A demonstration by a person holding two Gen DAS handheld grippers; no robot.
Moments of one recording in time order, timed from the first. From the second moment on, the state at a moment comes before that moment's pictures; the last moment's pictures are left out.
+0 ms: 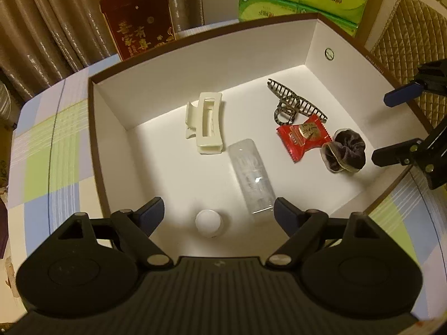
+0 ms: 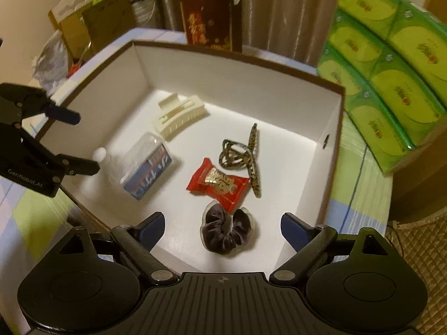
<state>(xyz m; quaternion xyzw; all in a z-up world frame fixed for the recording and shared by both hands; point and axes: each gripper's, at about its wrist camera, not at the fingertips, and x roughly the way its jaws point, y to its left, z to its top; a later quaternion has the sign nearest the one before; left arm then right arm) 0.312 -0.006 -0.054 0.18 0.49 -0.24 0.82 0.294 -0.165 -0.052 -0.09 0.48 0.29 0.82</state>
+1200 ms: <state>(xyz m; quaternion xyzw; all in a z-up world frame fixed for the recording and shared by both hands) 0.165 0.071 -0.059 0.07 0.47 -0.21 0.85 0.139 -0.204 -0.095 0.02 0.47 0.25 0.84</state>
